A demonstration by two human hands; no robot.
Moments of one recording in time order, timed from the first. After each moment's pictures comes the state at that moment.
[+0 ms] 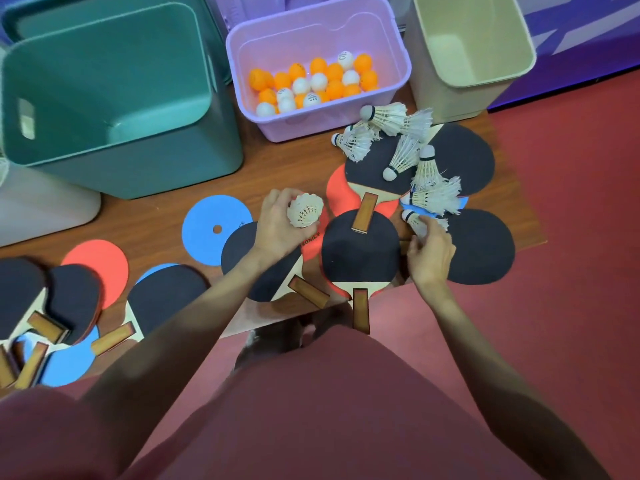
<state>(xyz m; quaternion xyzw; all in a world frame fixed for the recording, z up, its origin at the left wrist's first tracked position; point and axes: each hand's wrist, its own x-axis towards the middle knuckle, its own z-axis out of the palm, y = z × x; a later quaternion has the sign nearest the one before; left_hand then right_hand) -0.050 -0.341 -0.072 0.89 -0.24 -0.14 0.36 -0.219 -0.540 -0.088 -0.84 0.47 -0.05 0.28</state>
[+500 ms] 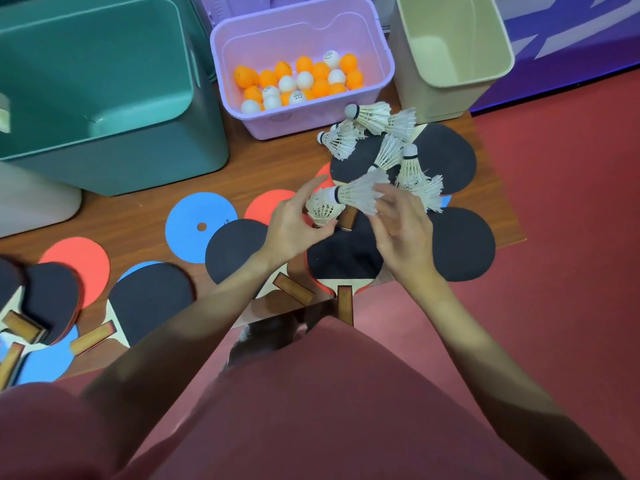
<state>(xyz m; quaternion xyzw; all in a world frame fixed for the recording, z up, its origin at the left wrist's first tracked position) -0.081 -0.377 -0.052 0.82 -0.31 -0.16 0.45 -0.205 -0.522 -0.013 -0.87 0.15 -0.29 0.37</state>
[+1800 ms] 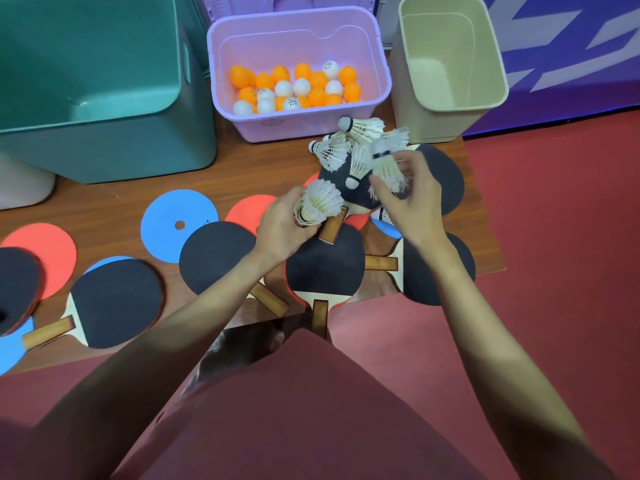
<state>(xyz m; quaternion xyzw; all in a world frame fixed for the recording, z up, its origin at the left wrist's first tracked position) -0.079 -0.401 -0.060 0.84 -0.27 -0.13 0.45 -0.159 -0.601 -0.008 -0.85 0.21 -0.20 0.44</state>
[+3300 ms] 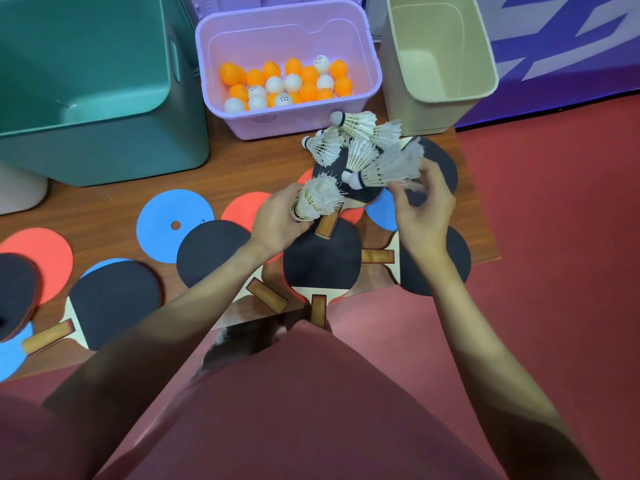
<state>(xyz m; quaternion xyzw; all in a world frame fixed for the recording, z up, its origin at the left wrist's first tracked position) -0.069 -0.402 -0.066 0.85 -0.30 -0.15 0.40 -0.186 -0.593 -0.012 -0.82 0.29 -0.27 0.41</state>
